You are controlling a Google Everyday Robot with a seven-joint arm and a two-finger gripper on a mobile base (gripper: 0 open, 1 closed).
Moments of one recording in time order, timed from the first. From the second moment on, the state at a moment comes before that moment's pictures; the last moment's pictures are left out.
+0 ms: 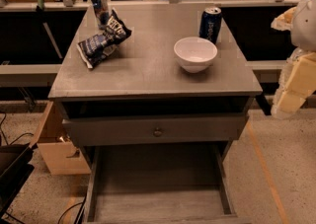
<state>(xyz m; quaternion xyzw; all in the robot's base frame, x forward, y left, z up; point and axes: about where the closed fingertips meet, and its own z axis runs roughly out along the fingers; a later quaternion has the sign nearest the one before) 0.438 -0.213 0.988 -0.60 0.78 -0.05 0.18</state>
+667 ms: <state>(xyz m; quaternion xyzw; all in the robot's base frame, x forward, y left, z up) 0.438 -0.212 0.988 -0.59 0.78 -0.03 0.20</state>
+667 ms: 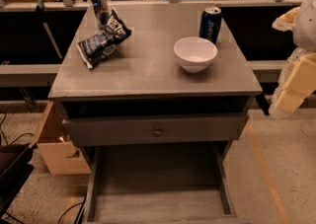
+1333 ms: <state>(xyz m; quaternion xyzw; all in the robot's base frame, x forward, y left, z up) 0.545 -0.117 1.012 -0.55 0.76 0.05 0.35</state>
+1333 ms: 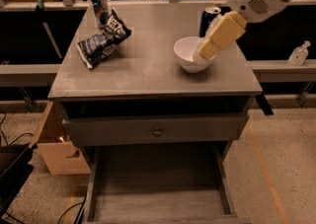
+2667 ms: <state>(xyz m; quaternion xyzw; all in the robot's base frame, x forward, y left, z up) 0.672 0.018 1.010 -0.50 0.74 0.11 0.43</state>
